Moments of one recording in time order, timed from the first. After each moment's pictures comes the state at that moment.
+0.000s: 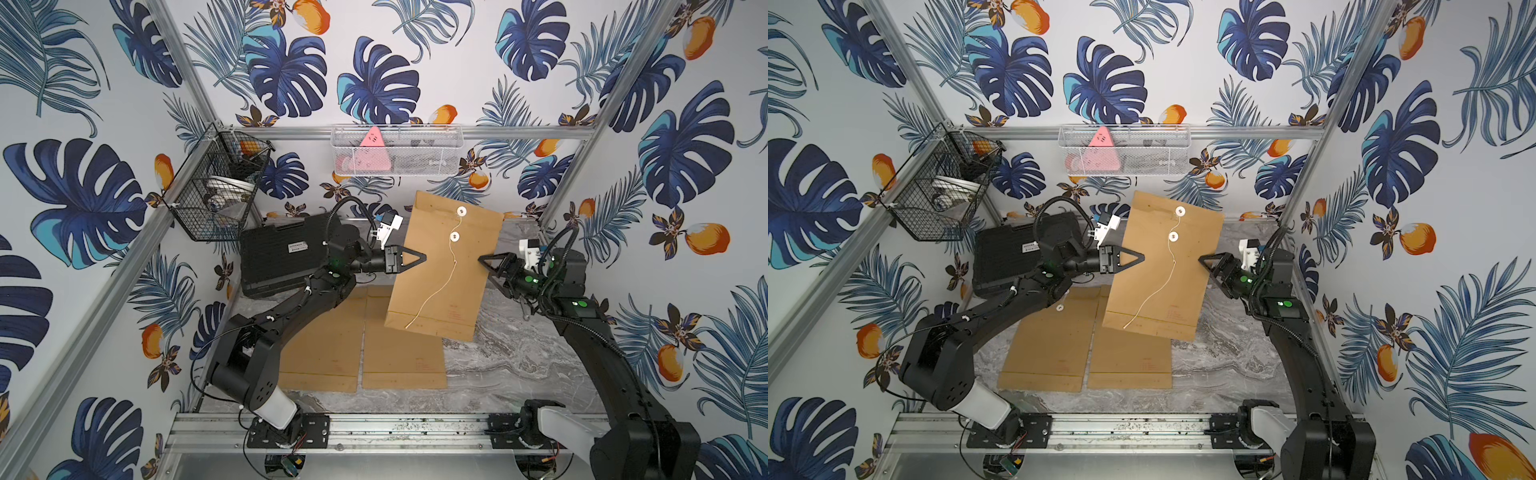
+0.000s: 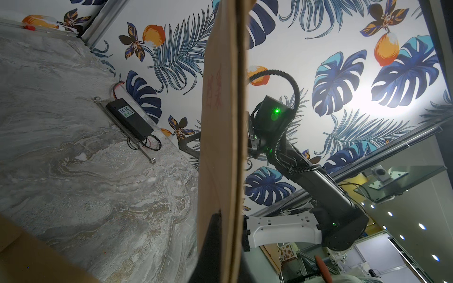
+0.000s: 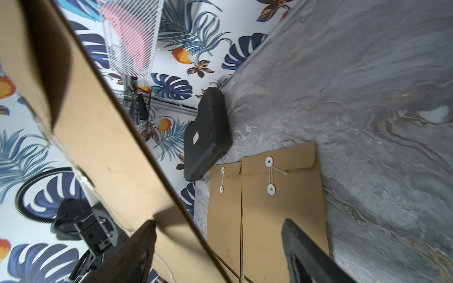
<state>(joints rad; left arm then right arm) -0.41 1.59 1.12 0.50 1.02 -0.92 -0.02 1.11 0.89 -0.18 -0.79 0.86</state>
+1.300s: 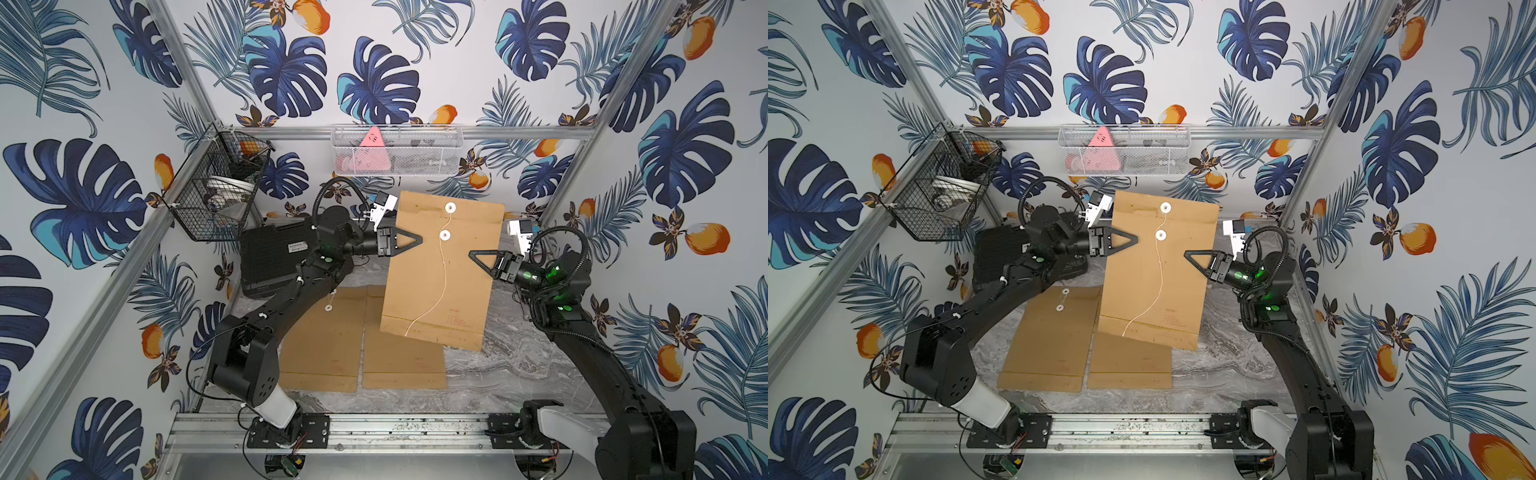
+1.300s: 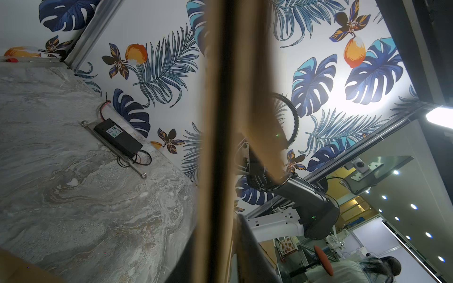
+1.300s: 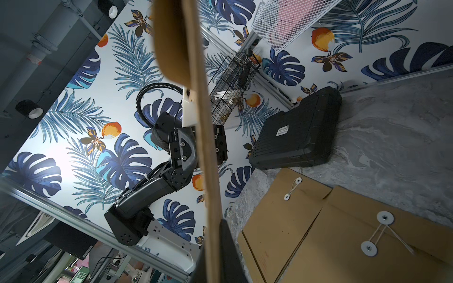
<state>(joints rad) -0.35 1.61 1.28 0.46 1.10 -0.97 0.08 1.13 0.80 0.52 -1.05 1.07</state>
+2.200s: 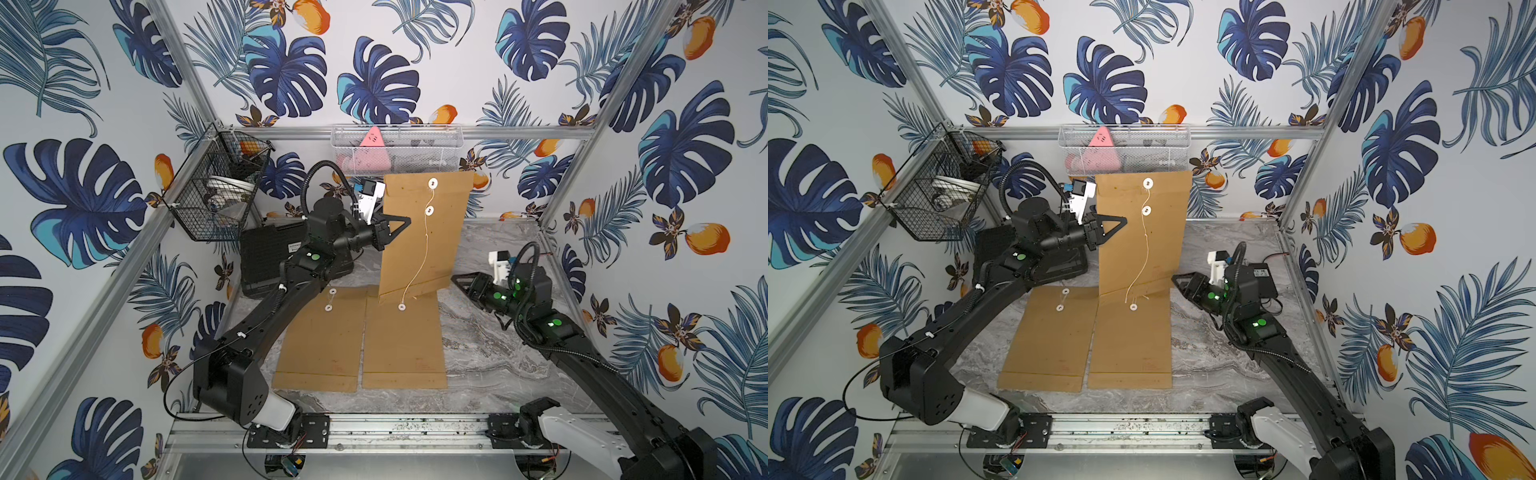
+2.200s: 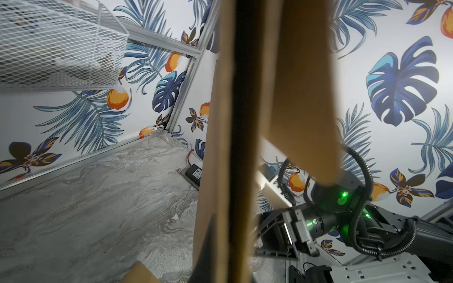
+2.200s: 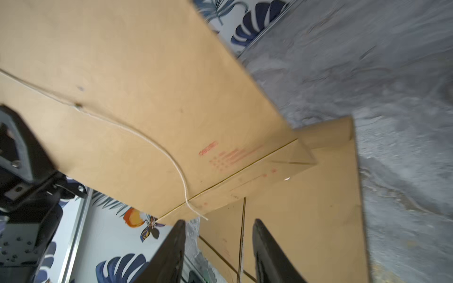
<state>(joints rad) -0.37 1.49 1.39 0.10 0.73 -0.44 0.42 1.03 0.75 -0.07 -0.41 0.95</state>
